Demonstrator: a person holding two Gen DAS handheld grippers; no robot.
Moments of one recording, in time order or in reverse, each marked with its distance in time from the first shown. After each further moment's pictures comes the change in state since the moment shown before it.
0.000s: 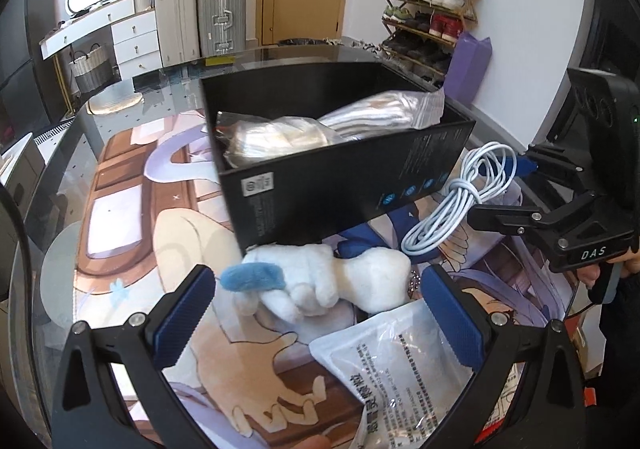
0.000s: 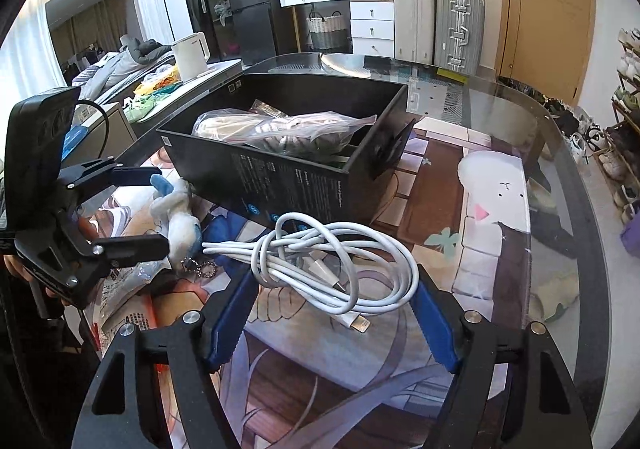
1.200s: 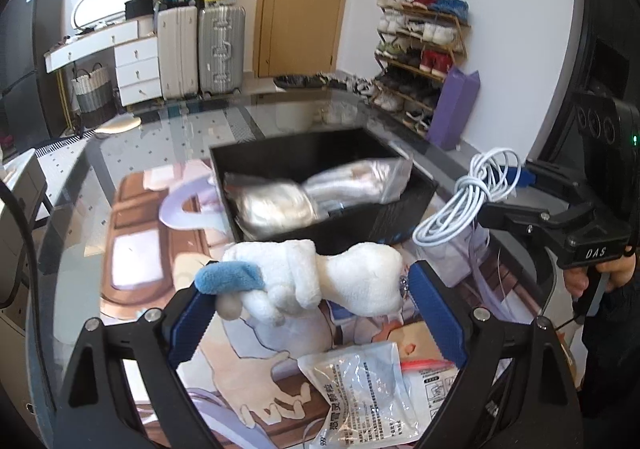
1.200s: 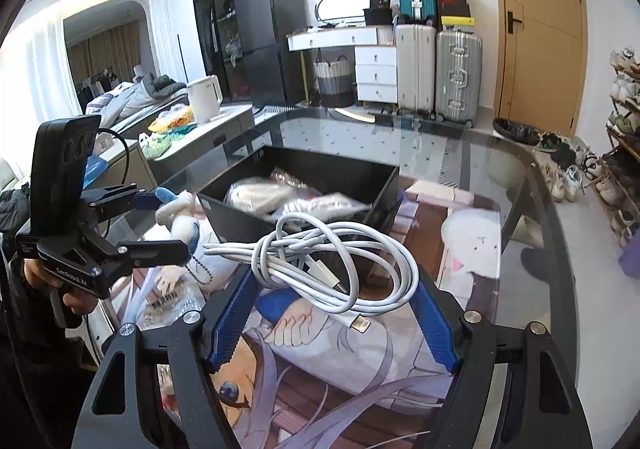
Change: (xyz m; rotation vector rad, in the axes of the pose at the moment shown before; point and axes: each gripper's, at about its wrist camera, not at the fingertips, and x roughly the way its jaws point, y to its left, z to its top) left arm -0.061 0.011 0.013 -0.015 -0.142 -0.032; right arm -0.071 0.010 0.019 -0.006 -0.182 0.008
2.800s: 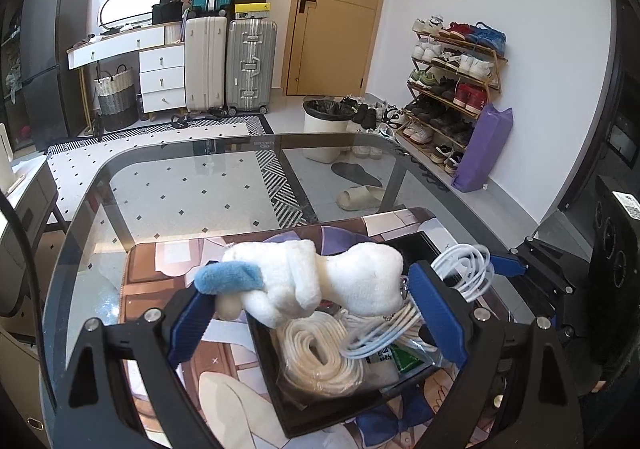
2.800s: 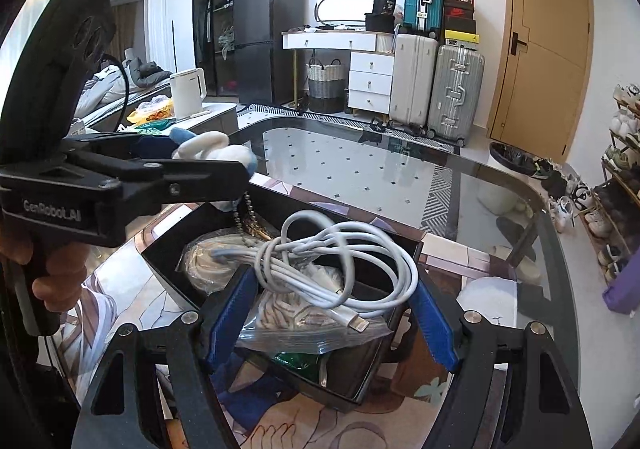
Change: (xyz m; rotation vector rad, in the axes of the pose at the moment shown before) left arm 0.060 0.030 0.086 -0.083 -0.052 0.070; right arm 0.087 0.011 0.060 -0.085 0.006 -0.065
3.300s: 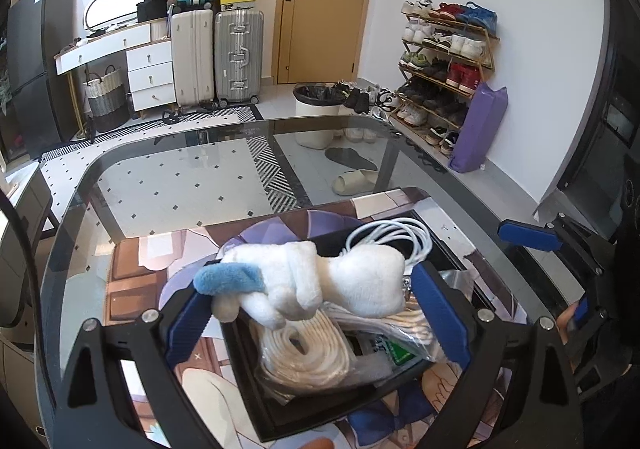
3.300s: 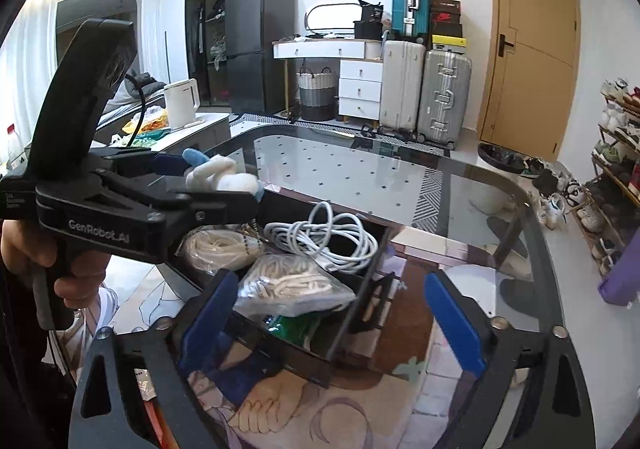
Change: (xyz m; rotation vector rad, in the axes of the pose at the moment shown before) left arm 0.012 -0.020 -0.004 0.041 0.029 0.002; right arm -0.027 -0.014 -0.016 0.042 -0.034 -0.034
